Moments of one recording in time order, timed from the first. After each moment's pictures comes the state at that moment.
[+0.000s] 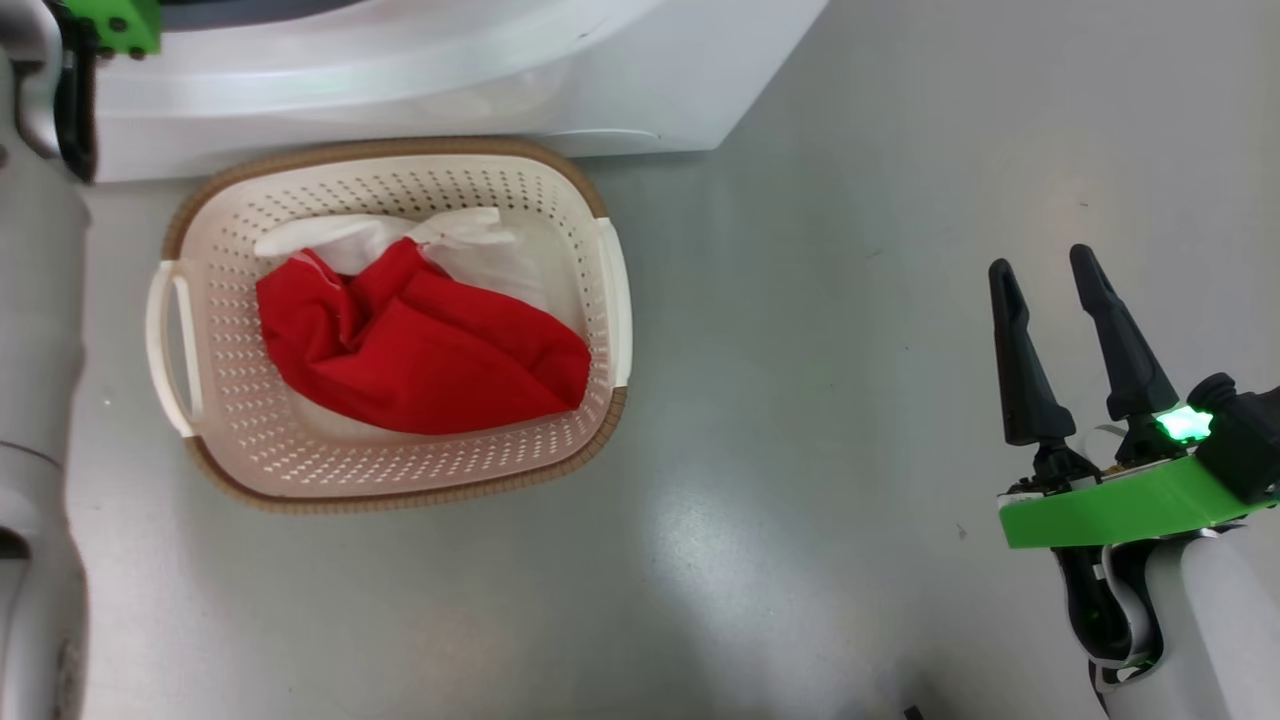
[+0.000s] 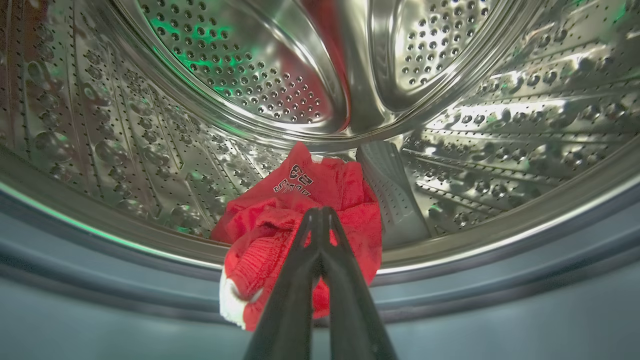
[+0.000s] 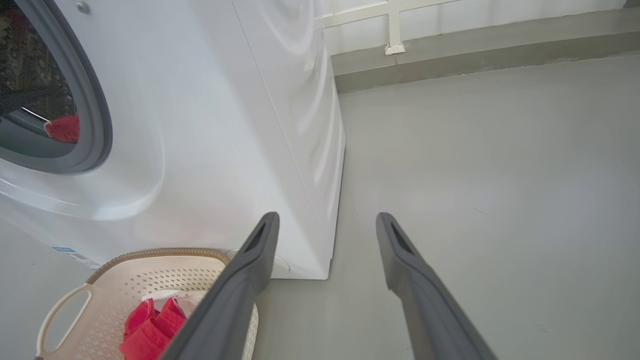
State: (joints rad) left arm -1.49 0.19 -0.20 1.29 -0.19 -0.04 -0.24; right arm -0.26 -0.10 0.03 0.09 0.42 0.12 -0.26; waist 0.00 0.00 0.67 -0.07
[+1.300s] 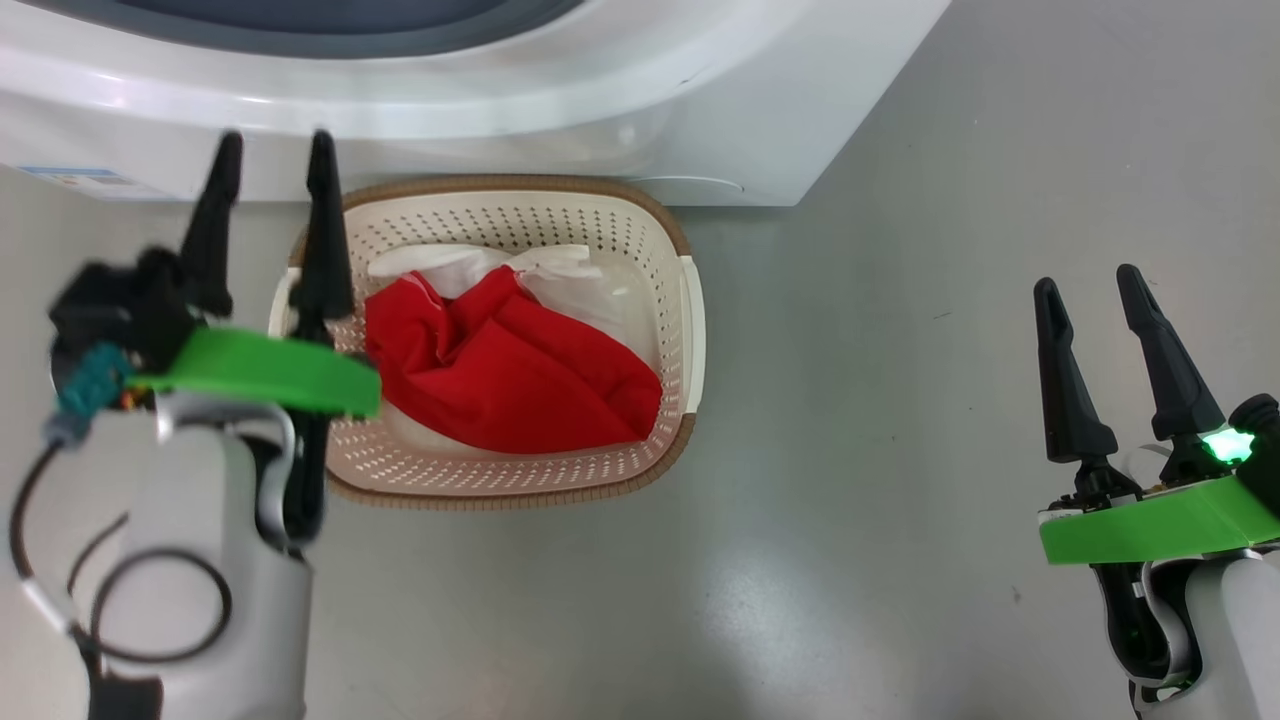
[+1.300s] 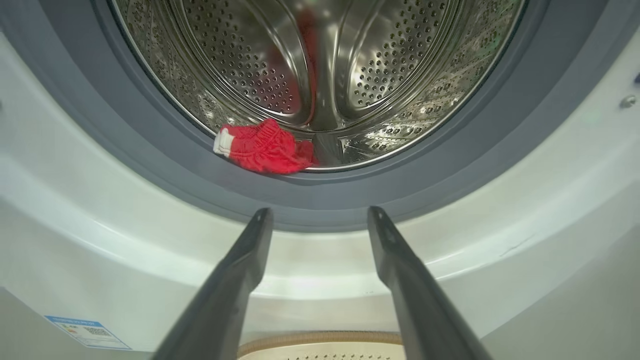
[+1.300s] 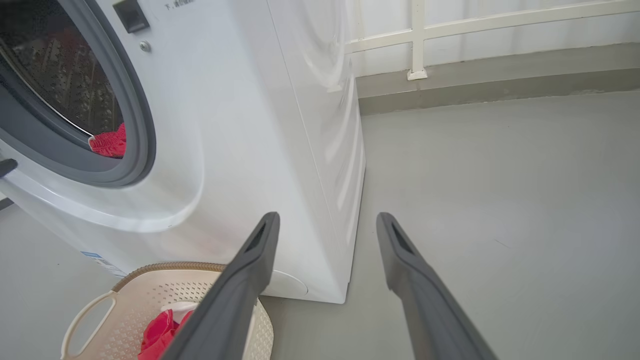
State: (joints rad) left arm -0.71 0.03 0.03 0.49 -0.24 -0.12 -0.26; right arm -0.21 -0.14 -0.01 0.07 0.41 0.12 -0.26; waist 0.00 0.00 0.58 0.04
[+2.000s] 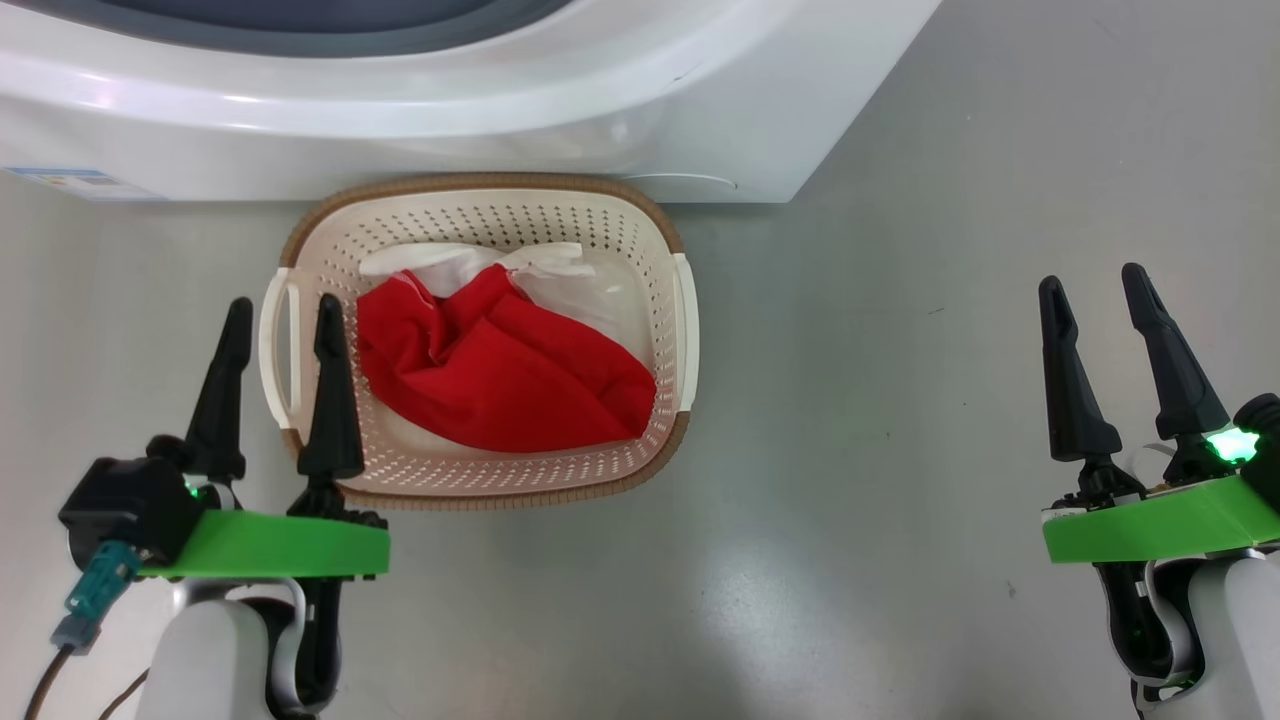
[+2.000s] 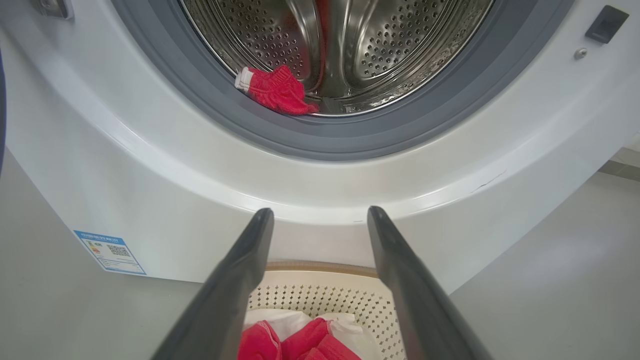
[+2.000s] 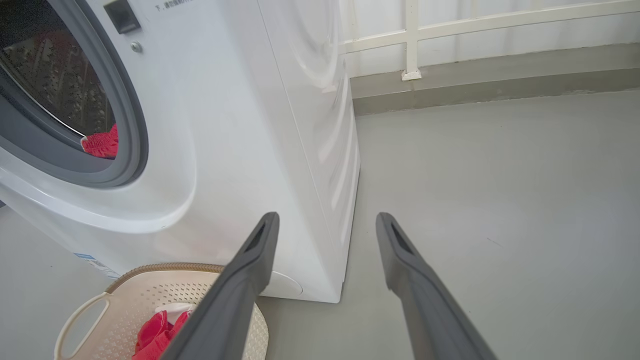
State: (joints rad) left arm -0.36 0.03 0.03 0.19 -0.29 -0.07 -0.26; right arm -0.21 -0.14 -0.02 0.07 0.41 0.12 -0.26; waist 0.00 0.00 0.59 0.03
